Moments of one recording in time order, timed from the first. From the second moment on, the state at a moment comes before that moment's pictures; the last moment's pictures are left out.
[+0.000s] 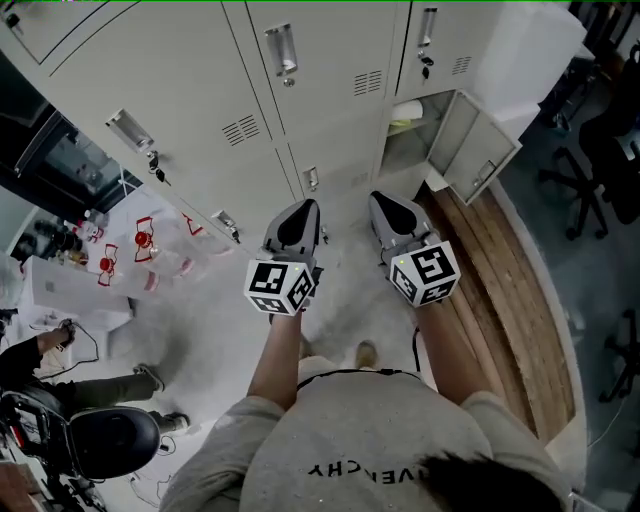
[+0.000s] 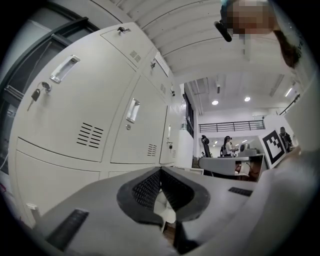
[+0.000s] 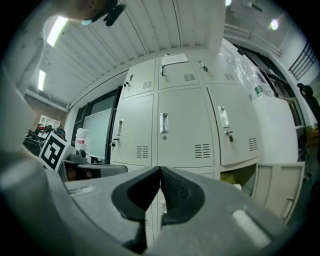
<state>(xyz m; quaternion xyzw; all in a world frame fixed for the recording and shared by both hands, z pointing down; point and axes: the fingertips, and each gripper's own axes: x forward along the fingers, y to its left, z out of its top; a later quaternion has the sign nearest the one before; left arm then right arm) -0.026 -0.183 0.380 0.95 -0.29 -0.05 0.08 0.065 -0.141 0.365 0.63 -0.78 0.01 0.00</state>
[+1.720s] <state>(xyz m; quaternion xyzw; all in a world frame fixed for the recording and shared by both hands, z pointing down) 0.363 -0.160 0.432 0.99 -0.12 -0.02 0.10 0.414 -0.109 0.436 0.72 -0.69 0.06 0.01</state>
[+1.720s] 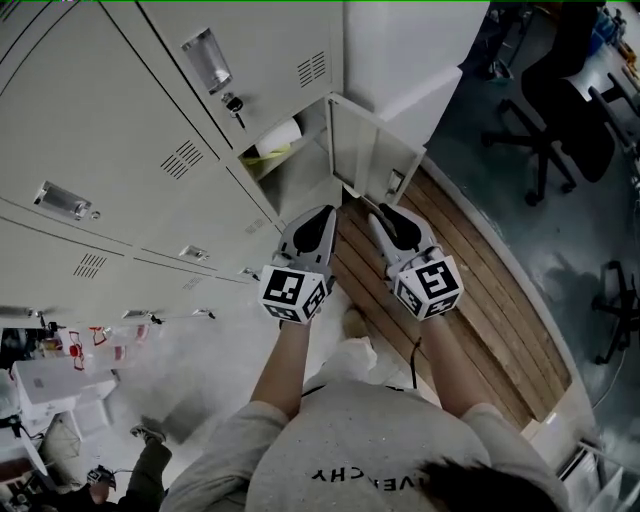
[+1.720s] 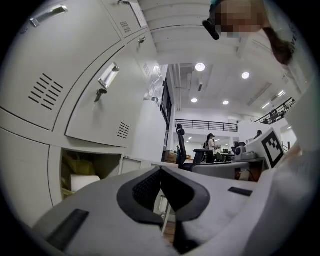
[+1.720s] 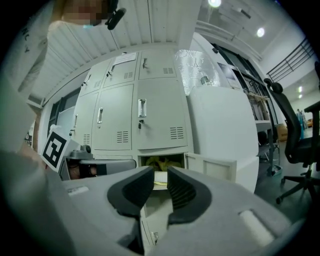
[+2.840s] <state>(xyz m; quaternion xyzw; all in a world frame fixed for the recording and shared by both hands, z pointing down) 0.537 -0.144 0.514 0.99 -0.04 0.03 0.13 0.580 -0.128 0.510 0.76 -0.64 0.11 0.03</state>
